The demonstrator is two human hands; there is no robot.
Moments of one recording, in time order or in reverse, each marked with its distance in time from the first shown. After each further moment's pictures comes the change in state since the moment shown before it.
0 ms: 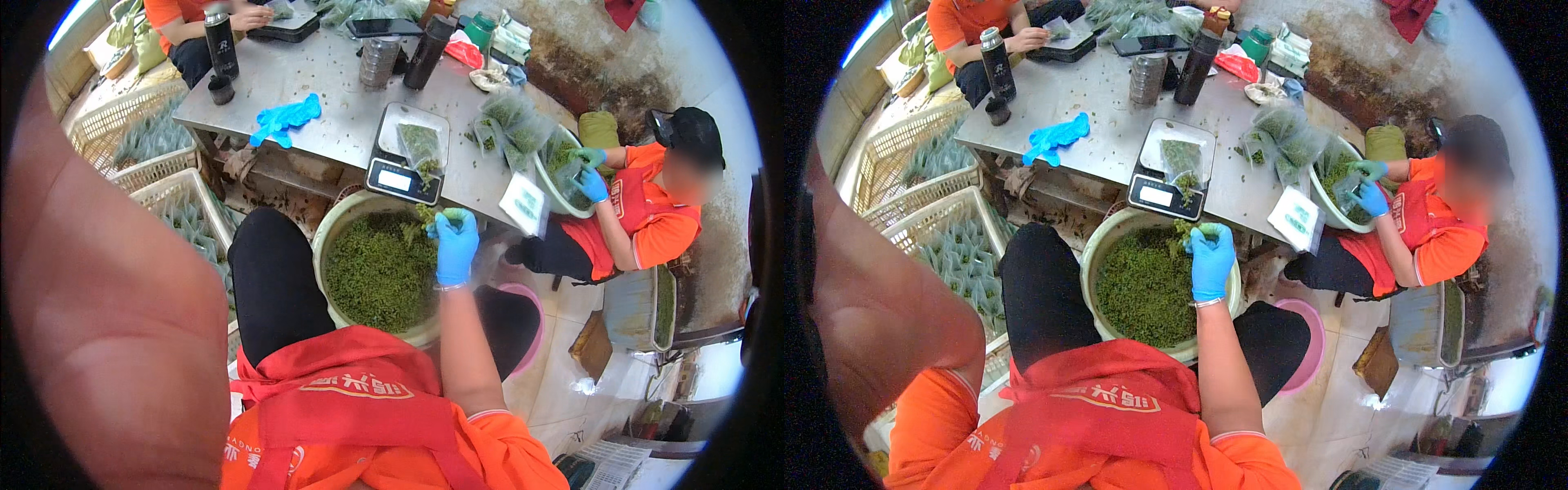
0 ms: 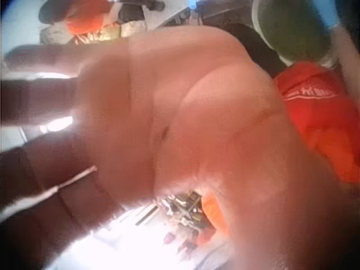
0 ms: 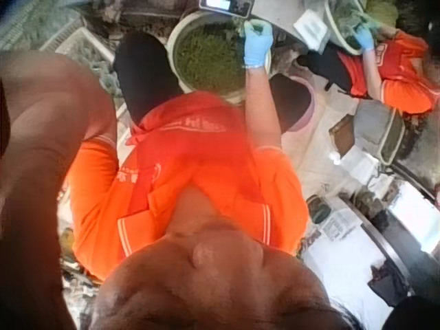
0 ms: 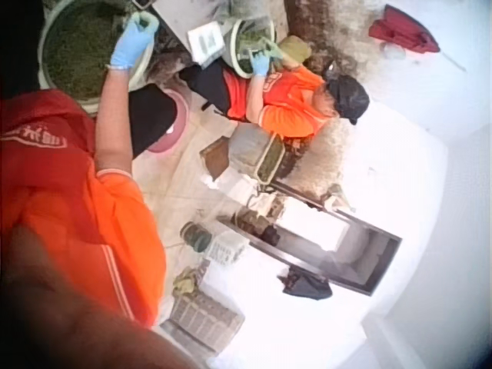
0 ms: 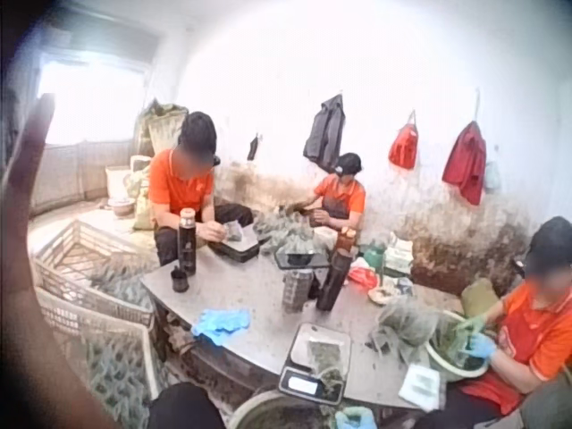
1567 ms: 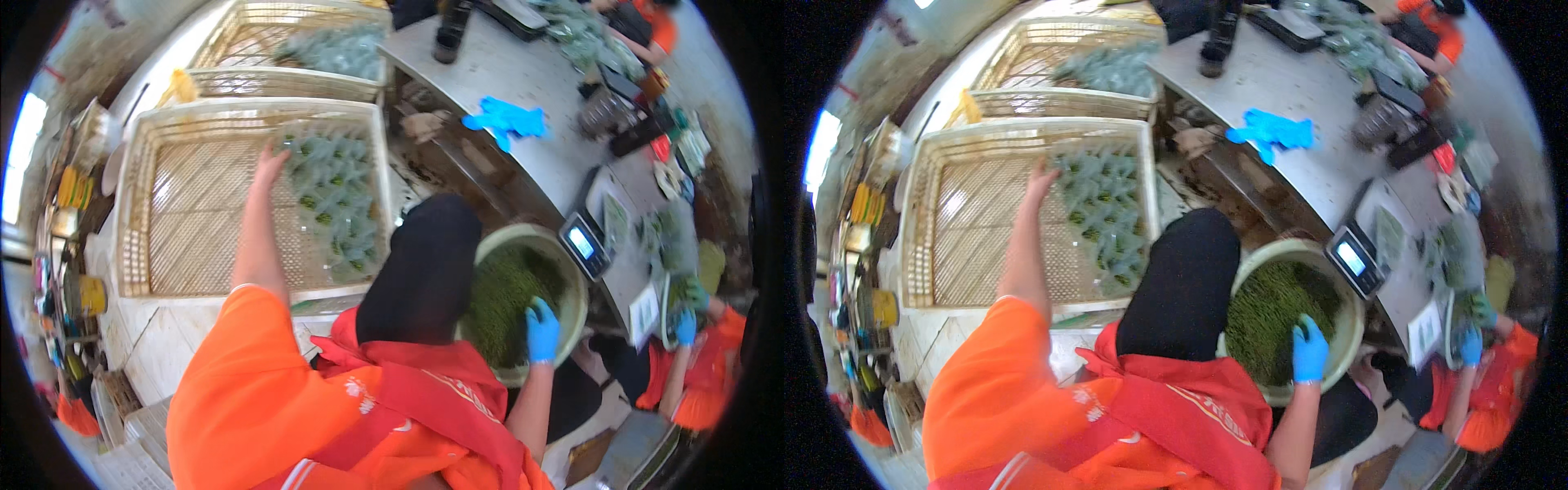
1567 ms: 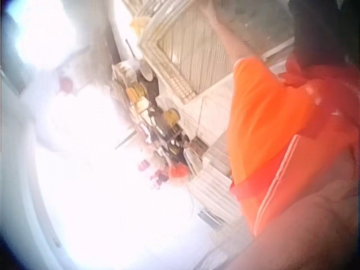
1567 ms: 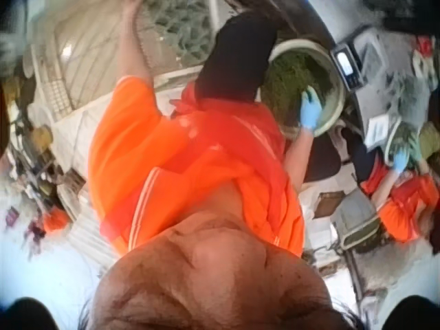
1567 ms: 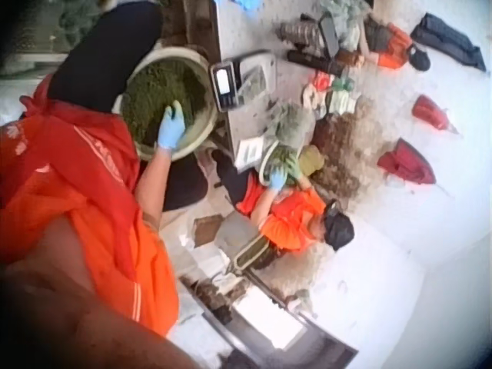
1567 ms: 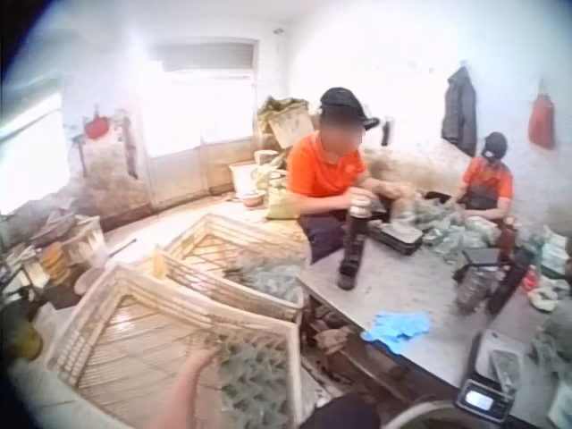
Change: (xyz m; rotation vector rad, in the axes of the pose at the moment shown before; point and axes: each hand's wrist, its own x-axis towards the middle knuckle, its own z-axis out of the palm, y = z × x) left_hand -0.545 0.170 -0.281 0.949 0.245 -2.145; right_hand -0.049 0.079 -0.002 -0.870 -0.635 0.017
